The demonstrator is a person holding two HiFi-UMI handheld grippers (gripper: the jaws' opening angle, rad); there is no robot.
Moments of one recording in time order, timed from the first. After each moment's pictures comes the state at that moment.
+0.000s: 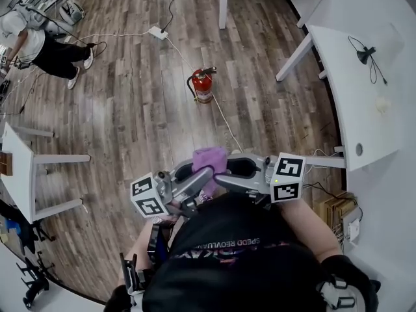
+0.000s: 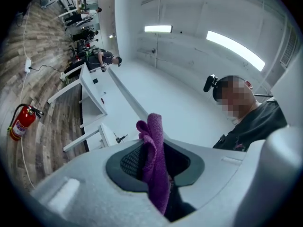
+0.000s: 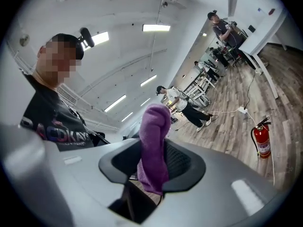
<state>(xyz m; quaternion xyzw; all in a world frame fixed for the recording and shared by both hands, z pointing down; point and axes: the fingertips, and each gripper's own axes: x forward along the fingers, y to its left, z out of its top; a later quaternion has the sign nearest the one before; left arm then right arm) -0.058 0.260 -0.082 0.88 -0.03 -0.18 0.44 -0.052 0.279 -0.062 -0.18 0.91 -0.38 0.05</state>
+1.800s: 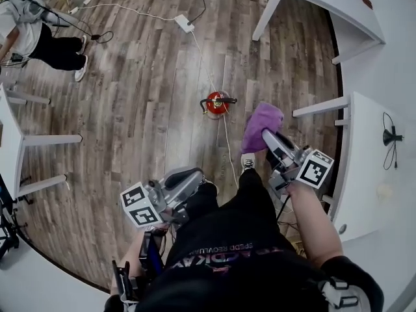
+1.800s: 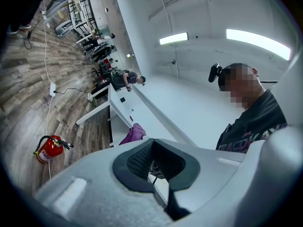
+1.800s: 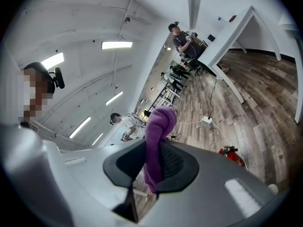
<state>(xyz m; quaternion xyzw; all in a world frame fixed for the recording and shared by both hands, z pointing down) -0.065 0.039 -0.009 0.85 -0.21 -0.16 0.46 0.103 -0.054 0.028 -0.34 0.81 -0.47 0.08</state>
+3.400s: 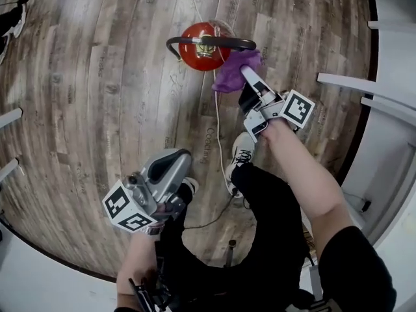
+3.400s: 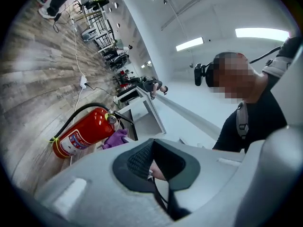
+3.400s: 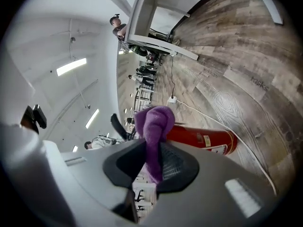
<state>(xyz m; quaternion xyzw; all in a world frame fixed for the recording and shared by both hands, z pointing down) -0.036 -0.015 0.412 0.81 -0.31 -0.19 0.46 0.111 -0.167 0.563 -0.35 0.68 -0.63 0.13</state>
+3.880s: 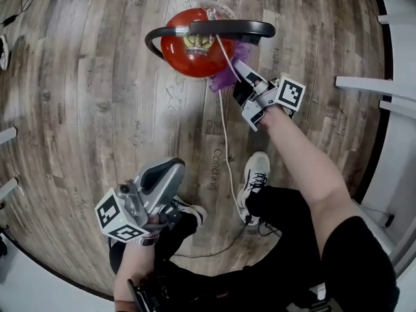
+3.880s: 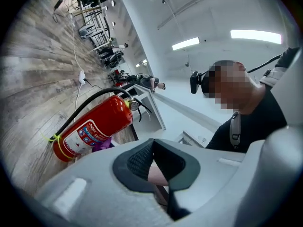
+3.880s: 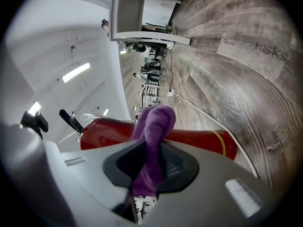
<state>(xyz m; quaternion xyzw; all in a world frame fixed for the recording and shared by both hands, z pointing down) -0.034 -0.022 0.525 0.83 -0.28 -0.19 0.44 0.099 -0.199 0.720 -0.27 0.70 -0.64 0.18</state>
